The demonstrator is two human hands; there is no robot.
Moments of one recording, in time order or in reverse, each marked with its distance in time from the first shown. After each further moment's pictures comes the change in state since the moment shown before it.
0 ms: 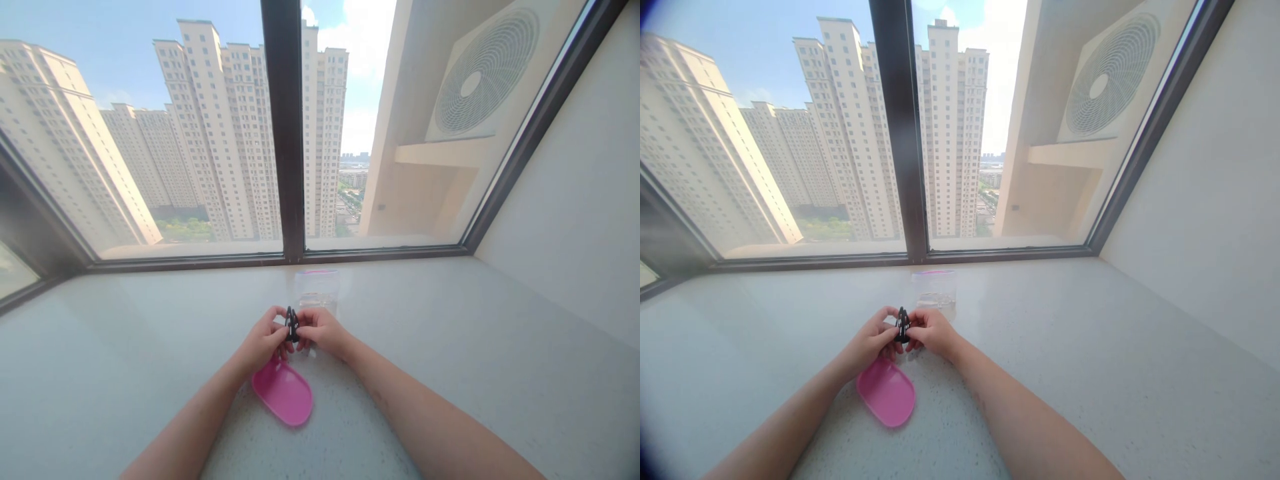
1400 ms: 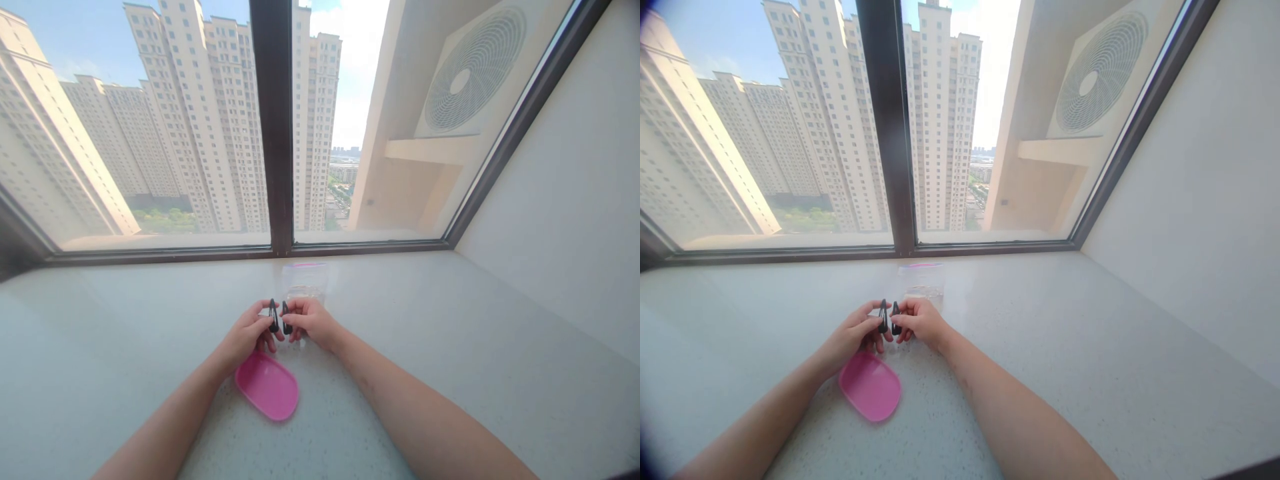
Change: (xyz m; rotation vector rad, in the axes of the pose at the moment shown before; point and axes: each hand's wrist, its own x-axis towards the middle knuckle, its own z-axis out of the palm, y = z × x) left_hand 0.000 0.005 -0.003 -0.070 -0.018 -0.057; right_hand 0.000 0.001 -0.006 0.094 0.035 0.012
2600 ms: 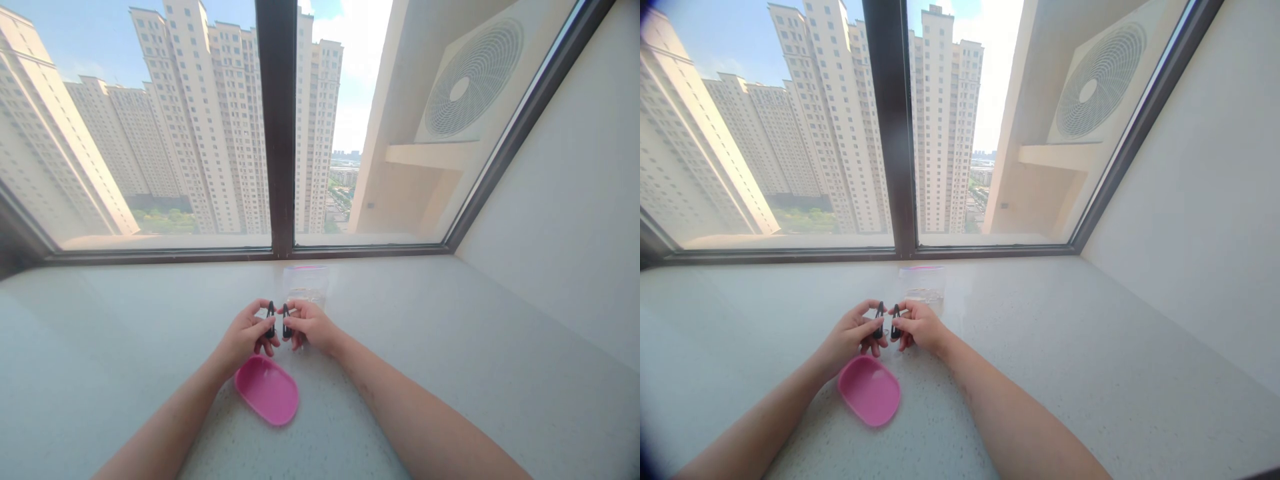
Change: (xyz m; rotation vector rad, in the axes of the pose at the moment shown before) left_hand -0.002 0.007 0.002 0.009 0.050 0.036; right_hand -0.002 -0.003 0.001 -0.039 -0.032 0.030
